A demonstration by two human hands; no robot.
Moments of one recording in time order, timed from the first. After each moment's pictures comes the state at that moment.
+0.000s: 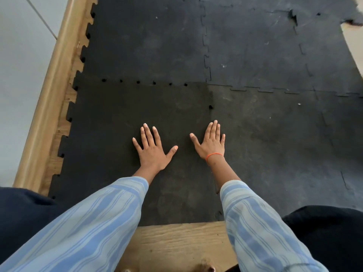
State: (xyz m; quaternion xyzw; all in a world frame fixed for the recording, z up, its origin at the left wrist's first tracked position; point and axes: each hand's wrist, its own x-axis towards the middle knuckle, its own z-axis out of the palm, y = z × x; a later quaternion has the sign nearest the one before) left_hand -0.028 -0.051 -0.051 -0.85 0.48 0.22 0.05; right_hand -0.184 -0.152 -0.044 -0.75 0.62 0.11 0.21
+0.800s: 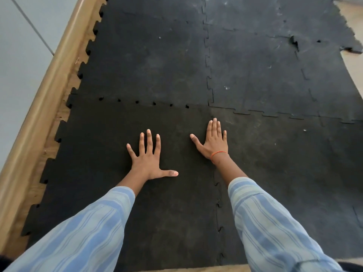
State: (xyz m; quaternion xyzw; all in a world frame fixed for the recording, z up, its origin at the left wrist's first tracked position) left_hand 0.017 -0.104 -0.034 -0.77 0.53 0.33 0.13; right_hand -0.159 -0.245 -0.053 -0.79 0.57 0.12 0.18
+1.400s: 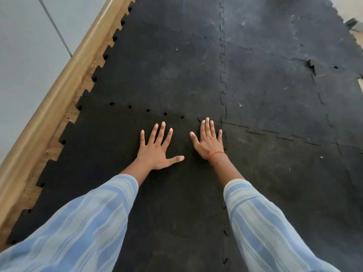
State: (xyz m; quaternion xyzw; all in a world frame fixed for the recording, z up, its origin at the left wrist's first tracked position) left_hand 0.053 -0.156 -0.052 -0.77 0.58 0.25 0.08; right_hand -0.099 -0.281 -0.052 -0.85 0.49 0.12 0.18
